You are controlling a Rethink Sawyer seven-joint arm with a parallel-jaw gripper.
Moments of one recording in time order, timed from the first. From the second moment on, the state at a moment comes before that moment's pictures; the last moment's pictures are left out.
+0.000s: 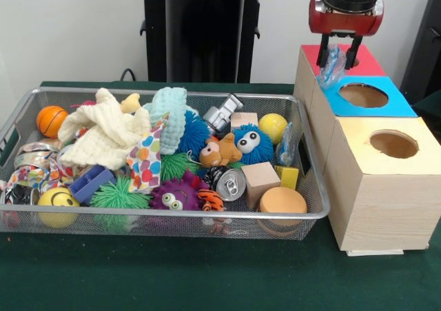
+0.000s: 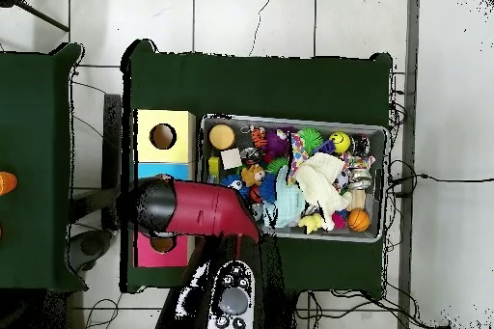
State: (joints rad) arm 0.11 -0.72 -0.13 1.77 0.20 0.72 1.71
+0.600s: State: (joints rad) arm 0.14 -0.70 -0.14 1.72 0.20 0.73 1.71
